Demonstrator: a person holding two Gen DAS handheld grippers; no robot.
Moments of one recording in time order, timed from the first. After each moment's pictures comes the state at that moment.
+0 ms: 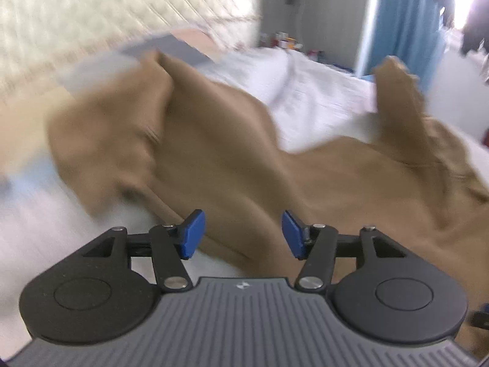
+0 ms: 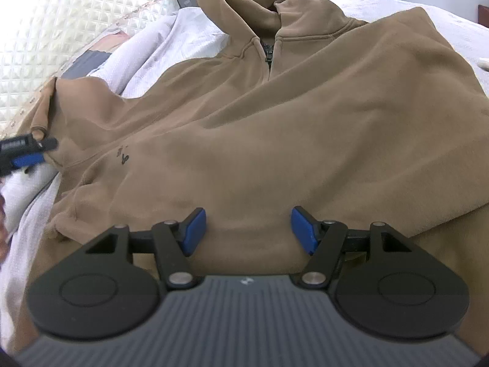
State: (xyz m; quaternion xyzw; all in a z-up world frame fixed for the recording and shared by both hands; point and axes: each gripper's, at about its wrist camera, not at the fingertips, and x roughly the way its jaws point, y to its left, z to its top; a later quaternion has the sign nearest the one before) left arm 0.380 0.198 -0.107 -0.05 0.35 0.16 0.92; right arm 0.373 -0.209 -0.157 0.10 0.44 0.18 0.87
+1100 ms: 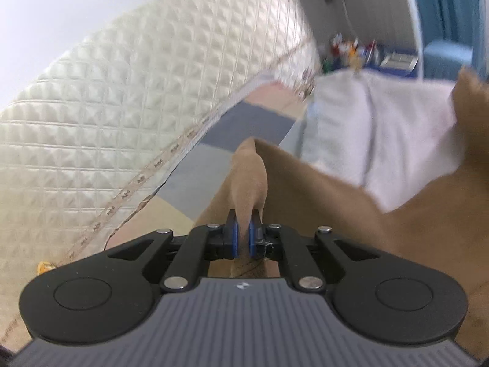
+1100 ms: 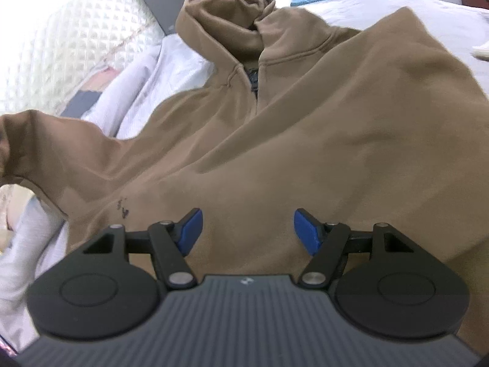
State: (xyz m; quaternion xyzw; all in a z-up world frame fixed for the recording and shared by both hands) left arm 0.443 0.210 0.055 0.11 0.37 0.27 0.88; right arm 0.395 -0.227 -0.145 0.18 0.42 0.16 0.87
